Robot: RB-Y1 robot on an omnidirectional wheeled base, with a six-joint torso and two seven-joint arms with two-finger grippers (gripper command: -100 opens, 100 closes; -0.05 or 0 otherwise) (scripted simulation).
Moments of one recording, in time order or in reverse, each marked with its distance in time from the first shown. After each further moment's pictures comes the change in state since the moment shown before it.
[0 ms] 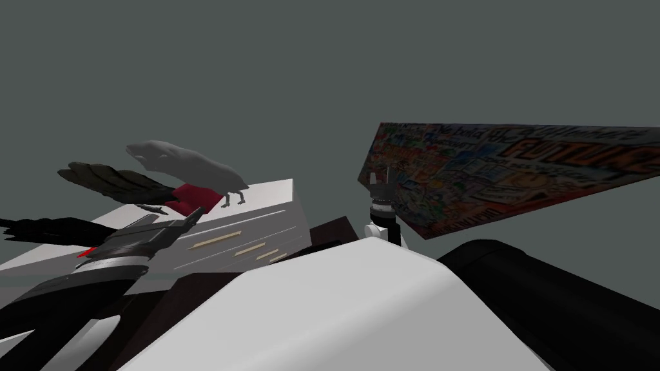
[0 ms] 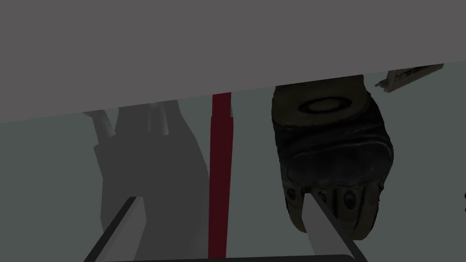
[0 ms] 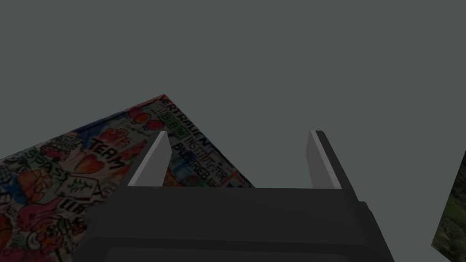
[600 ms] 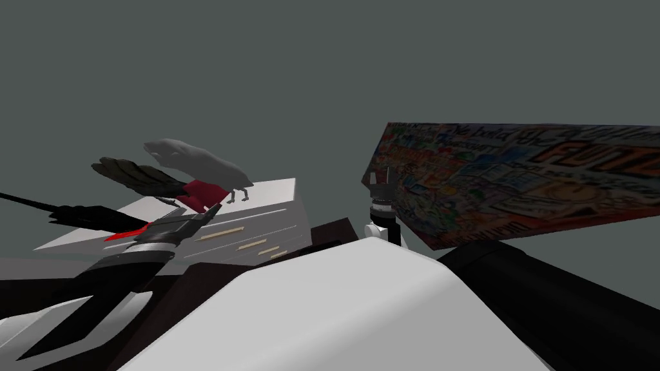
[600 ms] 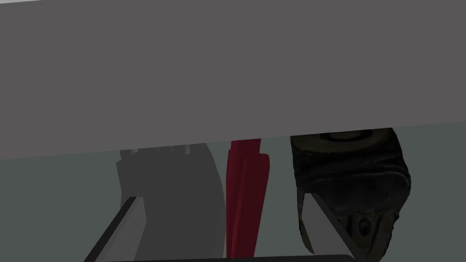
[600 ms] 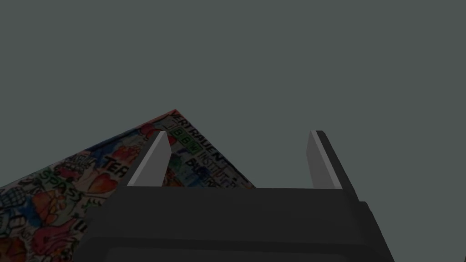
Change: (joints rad) left arm -0.118 0.053 -0.098 0.111 0.032 -0.056 -0.012; right arm 0.000 0.000 0.000 0.000 0.000 0.000 0.000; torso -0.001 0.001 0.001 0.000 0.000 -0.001
